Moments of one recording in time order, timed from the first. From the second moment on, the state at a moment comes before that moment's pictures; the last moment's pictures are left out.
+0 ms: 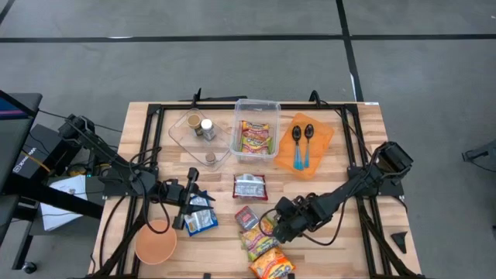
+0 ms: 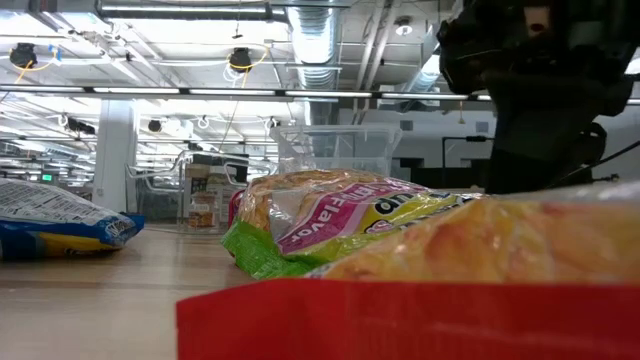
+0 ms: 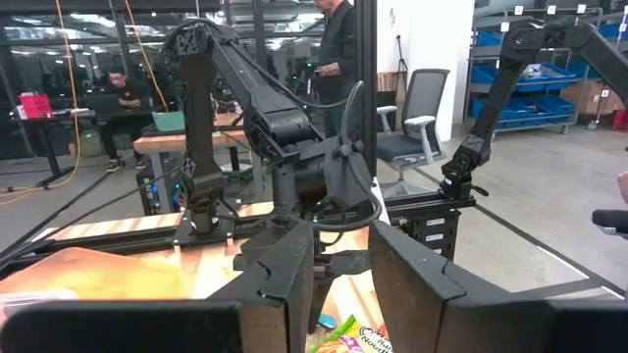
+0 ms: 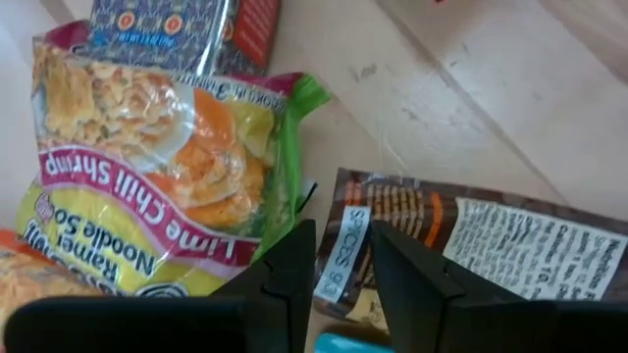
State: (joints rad) left arm -0.61 1.02 0.51 0.58 -0.42 0.07; right arm 0.57 1.79 1.07 -0.46 0.29 1.20
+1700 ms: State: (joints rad) left arm -0.61 1.02 0.51 0.58 -0.42 0.07; right arm 0.66 1.88 1.45 -0.78 0.67 1.02
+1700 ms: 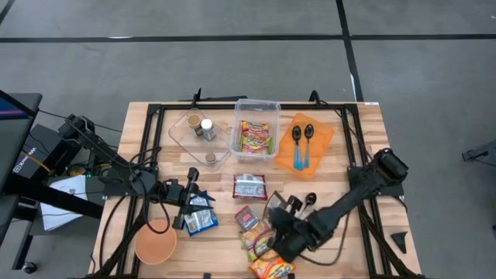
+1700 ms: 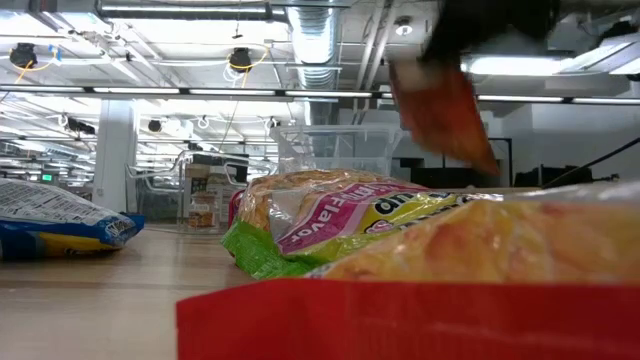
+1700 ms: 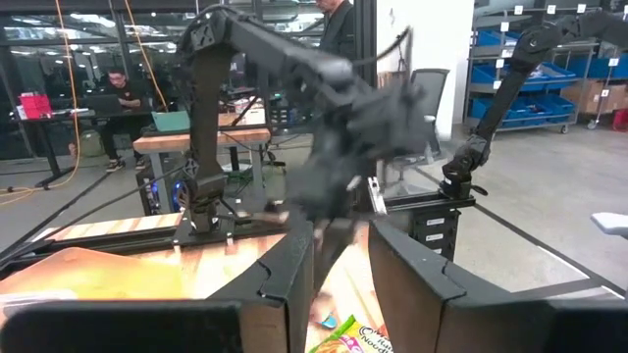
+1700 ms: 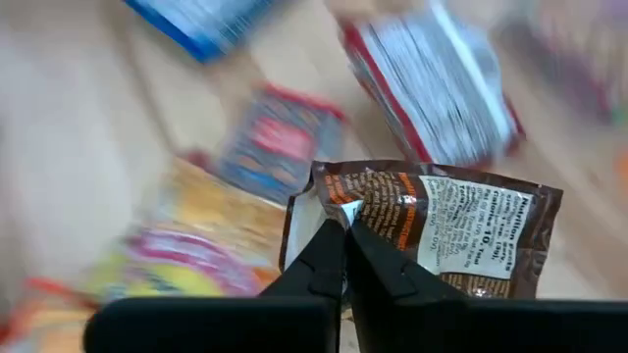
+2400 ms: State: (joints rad) left arm -0.60 1.29 0.51 0.95 -0.24 0.31; right arm 0.85 1.88 1.60 -0.14 0.70 0.25
